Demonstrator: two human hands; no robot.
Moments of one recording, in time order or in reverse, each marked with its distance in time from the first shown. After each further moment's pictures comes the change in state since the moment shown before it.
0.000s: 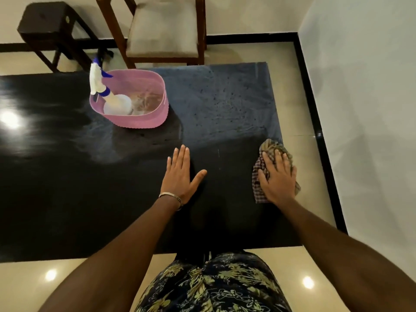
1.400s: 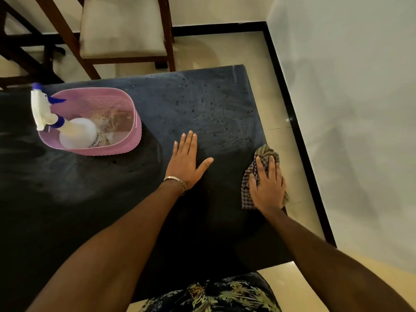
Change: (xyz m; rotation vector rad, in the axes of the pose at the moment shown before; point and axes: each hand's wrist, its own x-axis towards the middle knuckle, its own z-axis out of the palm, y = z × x) left_hand 0.135 0.032 -0.007 0.023 -0.059 0.215; right_hand 0.026 -0.020 0.001 0.047 0.039 0.237
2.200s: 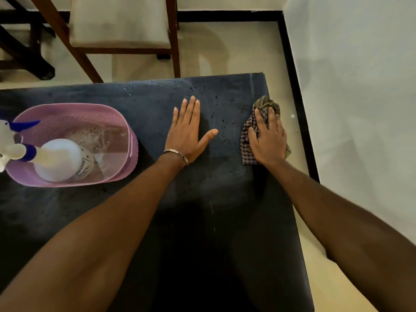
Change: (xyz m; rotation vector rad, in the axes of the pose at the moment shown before) left_hand 0.150 -0.045 -0.037 0.031 0.135 0.018; right_hand 0.214 -0.091 -0.030 -0.001 0.030 -0.160
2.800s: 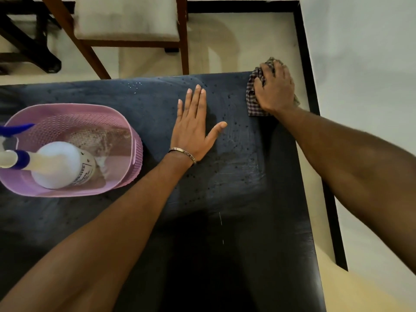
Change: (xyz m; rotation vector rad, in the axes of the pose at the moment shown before) left_hand 0.021 -0.009 0.003 -0.049 0.088 -0.030; right_hand 0.148 -0.042 -0.018 -0.024 0.038 -0.113
